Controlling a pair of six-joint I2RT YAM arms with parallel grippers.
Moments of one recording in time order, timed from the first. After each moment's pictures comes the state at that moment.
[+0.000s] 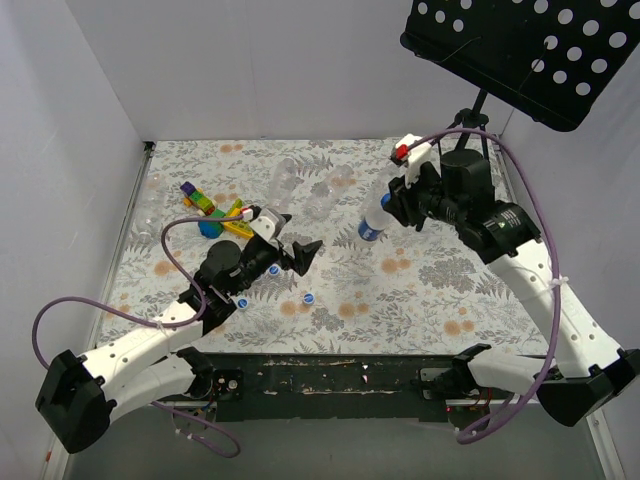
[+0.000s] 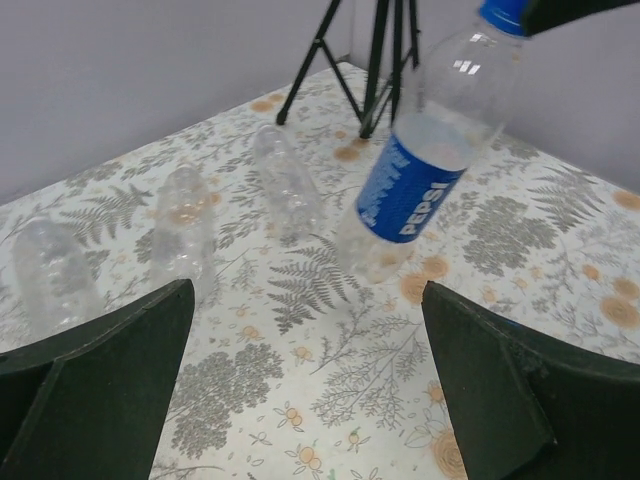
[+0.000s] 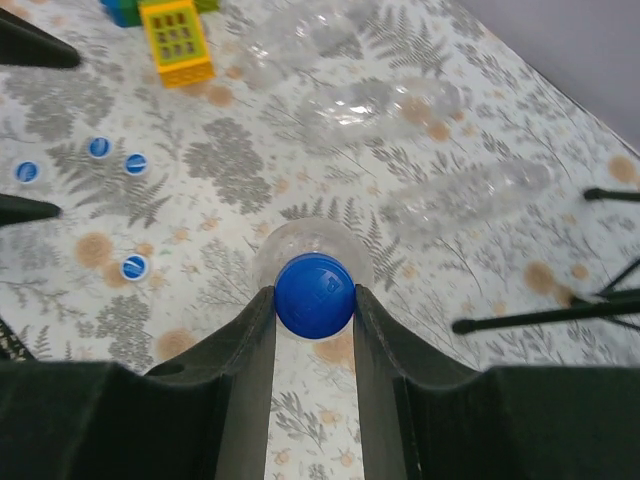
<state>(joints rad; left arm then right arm) -0.74 0.93 0.54 0.46 0.07 -0.01 0.56 1.13 1.36 -0.66 -0.23 -0.19</state>
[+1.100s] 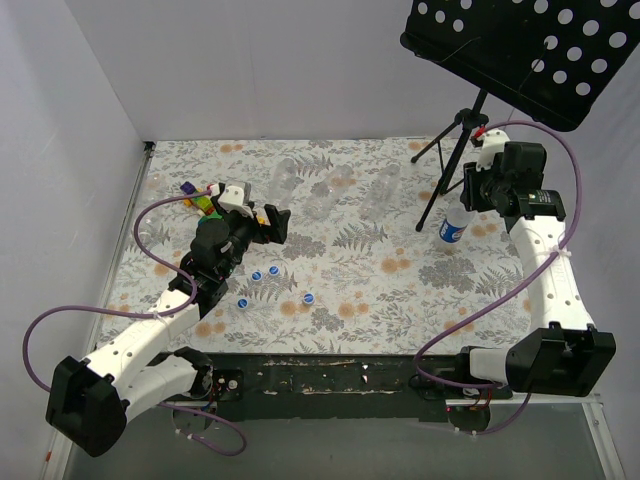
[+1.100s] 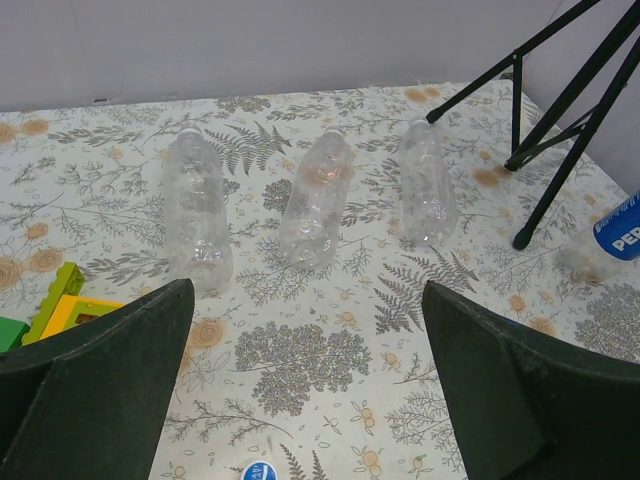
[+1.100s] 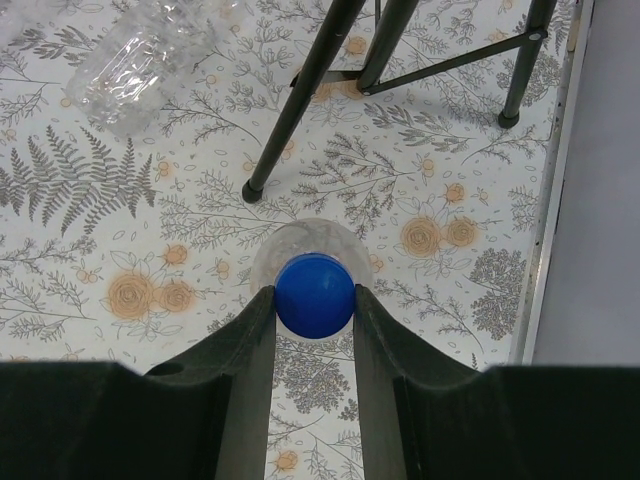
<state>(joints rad) -0.52 0.97 0.63 0.31 -0.12 -0.20 -0.03 1.27 1.29 -0.69 -0.16 -0.21</state>
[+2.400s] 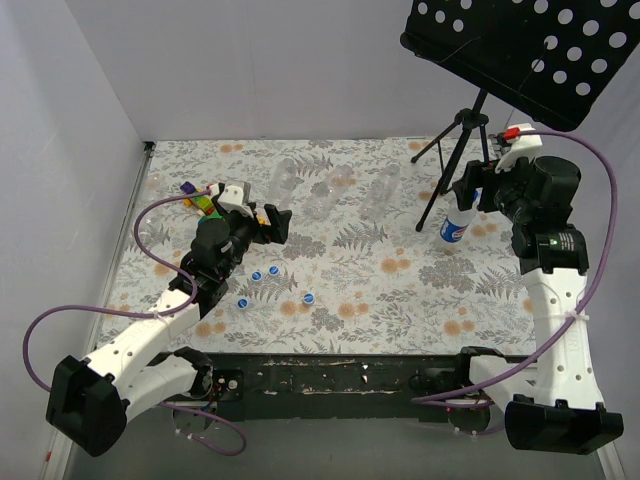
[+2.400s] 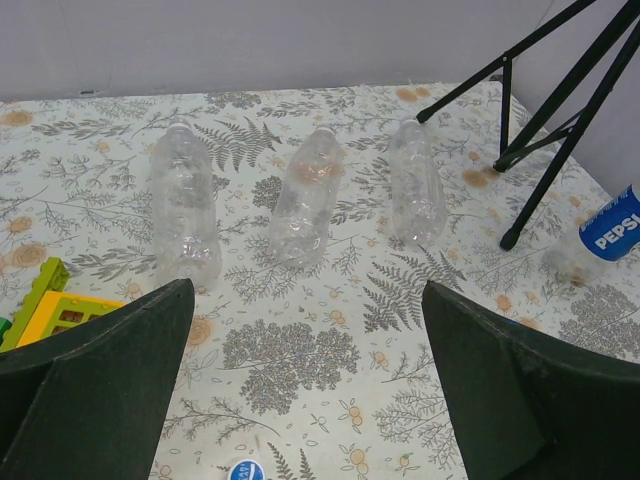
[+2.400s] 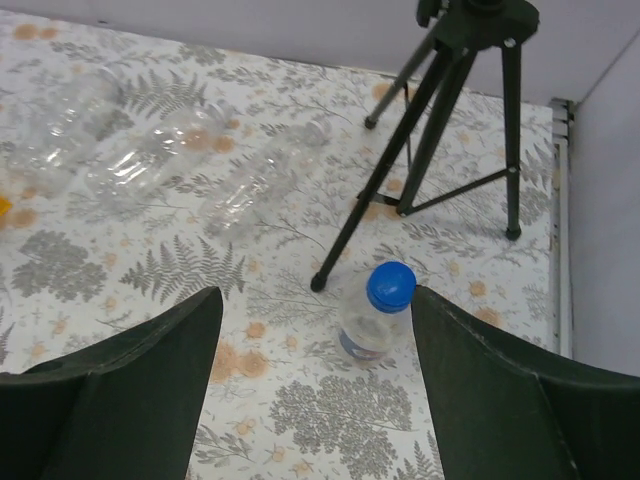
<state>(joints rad) -0.52 0.97 0.63 0.31 -0.11 -0.23 -0.03 1.00 1.24 -0.58 -0.25 -0.09</state>
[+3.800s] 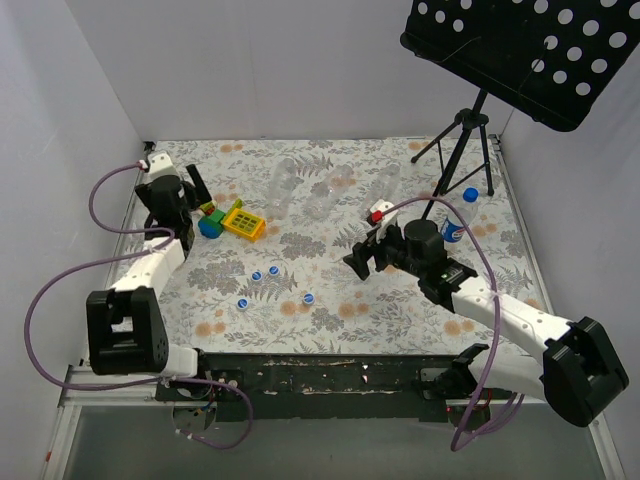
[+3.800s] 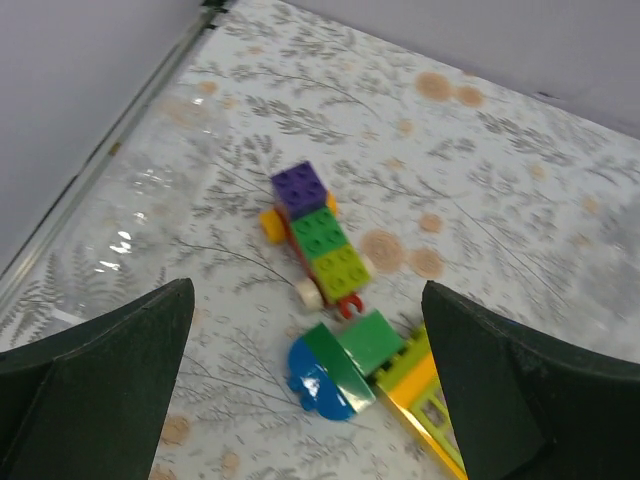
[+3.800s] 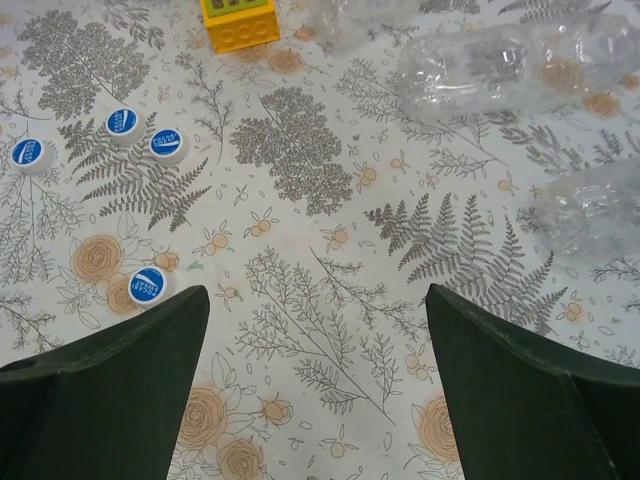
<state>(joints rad) -0.01 1.34 0.81 0.26 -0.29 -0.20 0.66 1.15 0.63 0.17 -0.23 -0.02</state>
